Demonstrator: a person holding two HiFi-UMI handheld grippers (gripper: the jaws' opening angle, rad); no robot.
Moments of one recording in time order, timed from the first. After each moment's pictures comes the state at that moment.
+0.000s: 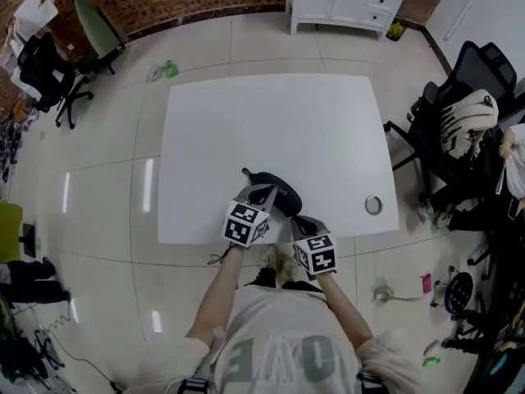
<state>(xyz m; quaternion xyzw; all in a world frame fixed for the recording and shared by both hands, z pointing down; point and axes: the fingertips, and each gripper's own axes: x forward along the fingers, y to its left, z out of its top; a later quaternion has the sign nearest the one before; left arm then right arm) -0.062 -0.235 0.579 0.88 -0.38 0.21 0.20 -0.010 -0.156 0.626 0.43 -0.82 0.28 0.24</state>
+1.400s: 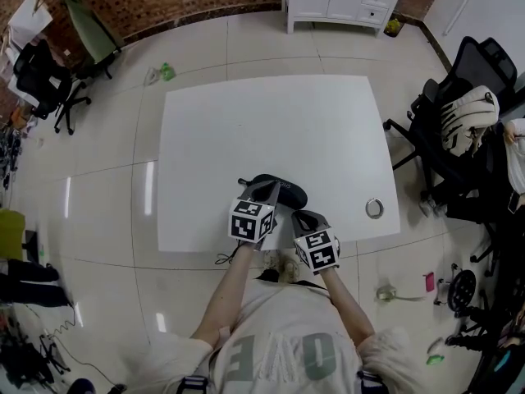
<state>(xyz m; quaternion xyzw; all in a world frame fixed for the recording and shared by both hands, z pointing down) -0.052 -0.266 0.581 0.85 -0.42 0.19 0.26 -0.008 -0.186 0.628 0.42 -0.83 0.23 0.27</state>
